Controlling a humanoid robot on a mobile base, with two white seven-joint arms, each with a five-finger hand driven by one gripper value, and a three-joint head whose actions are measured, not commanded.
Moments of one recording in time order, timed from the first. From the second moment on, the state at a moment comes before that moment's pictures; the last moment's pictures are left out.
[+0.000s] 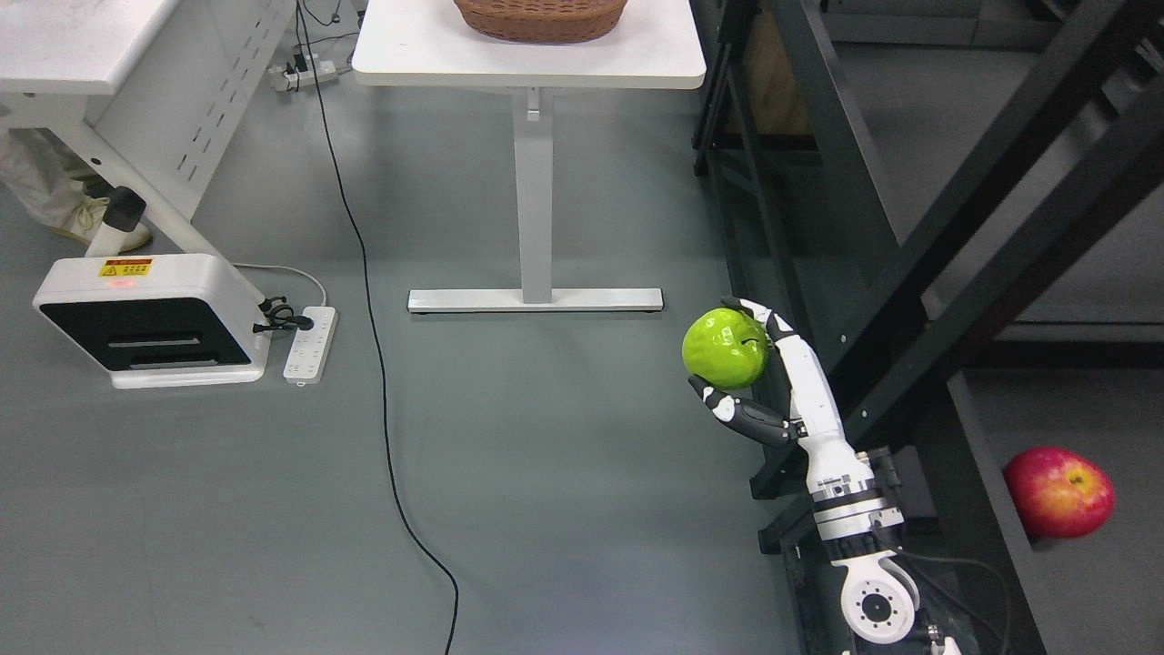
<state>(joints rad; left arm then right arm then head) -0.04 0.00 0.07 -0.10 0.04 -0.06 -0.14 0.10 0.00 0.01 -1.68 0.50 -0.35 0.12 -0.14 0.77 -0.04</state>
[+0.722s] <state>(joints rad) -0.04 0.00 0.07 -0.10 0.04 -0.06 -0.14 0.11 0.00 0.00 -1.68 0.50 -0.35 0.12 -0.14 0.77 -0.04</state>
